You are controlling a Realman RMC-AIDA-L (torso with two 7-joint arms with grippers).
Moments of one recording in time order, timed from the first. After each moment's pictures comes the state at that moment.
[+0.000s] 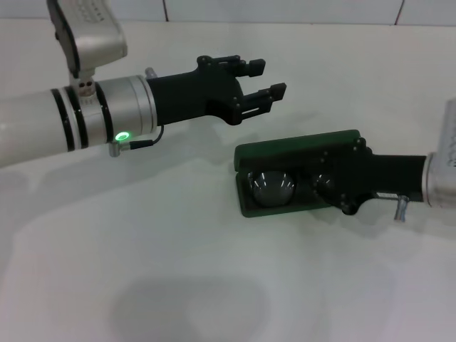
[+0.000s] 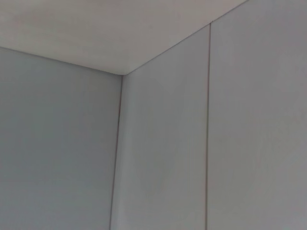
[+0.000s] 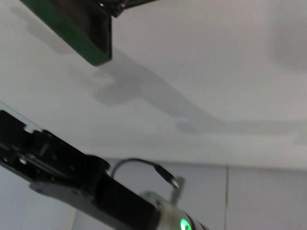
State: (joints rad) left arm -0.46 -2.09 1.36 0.81 1.38 1.08 -1.34; right arm 0.43 2.02 -1.56 -0.84 -1.53 -1.02 1.15
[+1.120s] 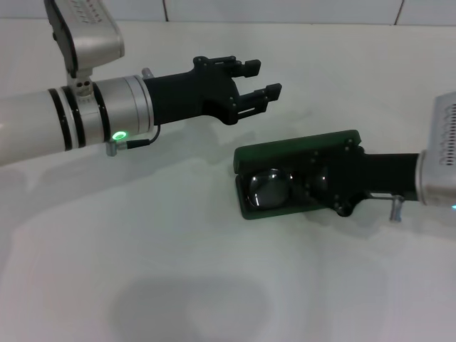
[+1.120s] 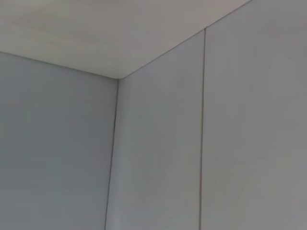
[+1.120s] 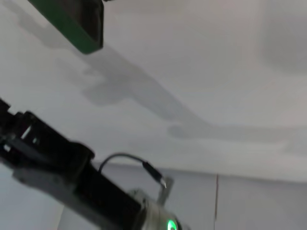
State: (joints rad) left arm -0.47 -2.08 1.35 0.78 1.38 1.08 -1.33; right arm 0.43 2.02 -1.60 -0.91 -1.57 -1.01 1.22
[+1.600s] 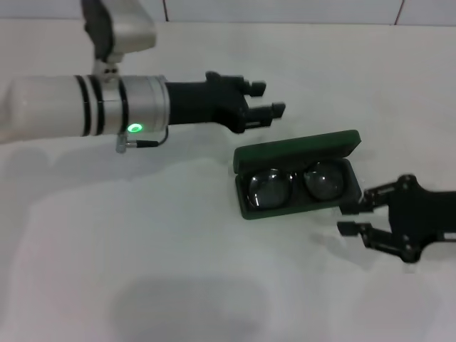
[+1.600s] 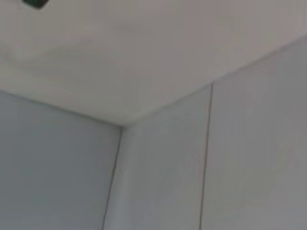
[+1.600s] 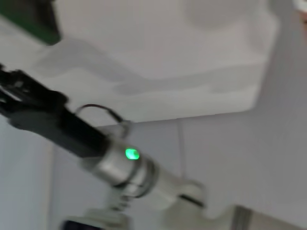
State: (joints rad) left arm -0.61 -2.05 1.35 0.65 1.51 1.05 -1.48; right arm 0.38 1.97 -1.31 -0.81 -1.61 -1.48 1.22
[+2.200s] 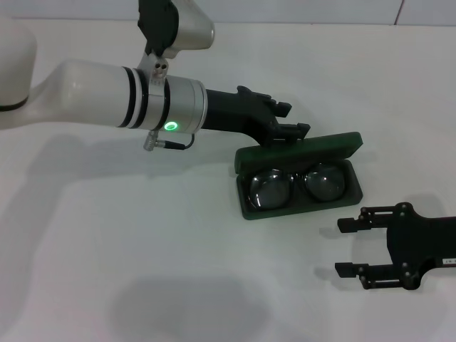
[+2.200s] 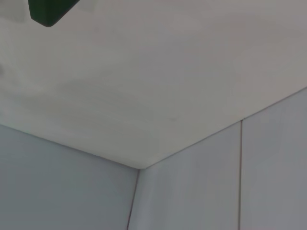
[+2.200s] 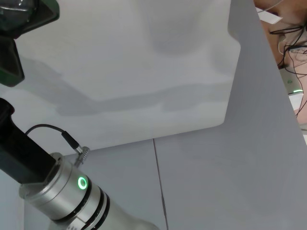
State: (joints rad) left arm -0.74 -2.09 1.35 0.60 1.71 1.02 -1.65; right arm 0.38 1.99 -1.30 -0.75 -1.68 -1.51 1.22
